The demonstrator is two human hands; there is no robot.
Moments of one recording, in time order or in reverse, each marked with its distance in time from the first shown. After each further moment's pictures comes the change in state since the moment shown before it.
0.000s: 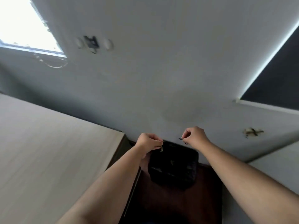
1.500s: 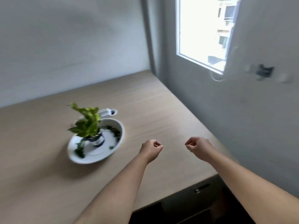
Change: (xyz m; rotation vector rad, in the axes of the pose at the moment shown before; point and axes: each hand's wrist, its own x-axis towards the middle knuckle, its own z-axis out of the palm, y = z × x) left_hand -0.227 -0.104 -0.243 0.032 0.888 -0.106; right_hand -0.112 -0.258 0.186 -0.170 -0.512 -0.721
